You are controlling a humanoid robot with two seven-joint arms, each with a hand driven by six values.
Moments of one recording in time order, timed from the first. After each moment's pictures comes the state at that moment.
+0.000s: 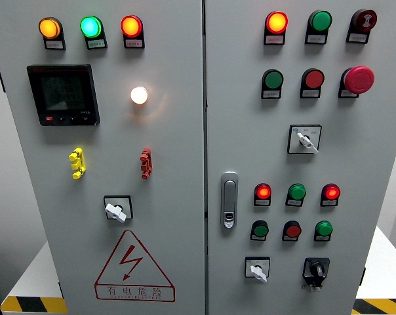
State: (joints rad) left arm -0.07 0.12 -0.60 -0.26 0.43 -0.24 -0.23; right arm -0.01 0.12 0.05 -0.14 -0.02 0.02 -0.04
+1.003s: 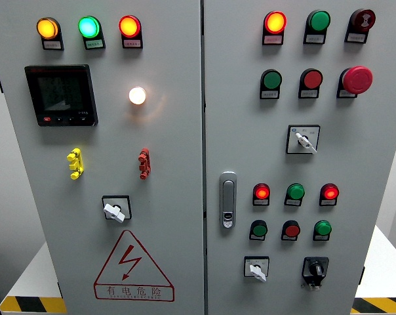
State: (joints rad) left arm -0.02 0.00 -0.14 -0.01 0.29 -0.33 -0.05; right arm -0.01 0.12 0.05 -0.14 -0.02 0.02 -0.04
